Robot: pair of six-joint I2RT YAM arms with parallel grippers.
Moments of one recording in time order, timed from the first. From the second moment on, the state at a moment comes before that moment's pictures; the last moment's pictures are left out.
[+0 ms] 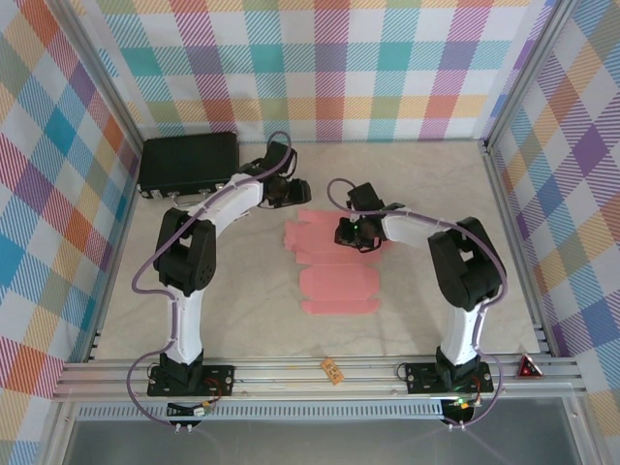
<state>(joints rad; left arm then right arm) -0.44 2.09 1.74 -0.63 0.10 -0.51 0.50 1.90 1.18 -0.37 -0.24 0.59</state>
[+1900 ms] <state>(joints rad) -0.48 2.28 1.93 -0.77 0.19 -0.42 0.50 2.00 1.23 -0.30 -0.33 0.64</state>
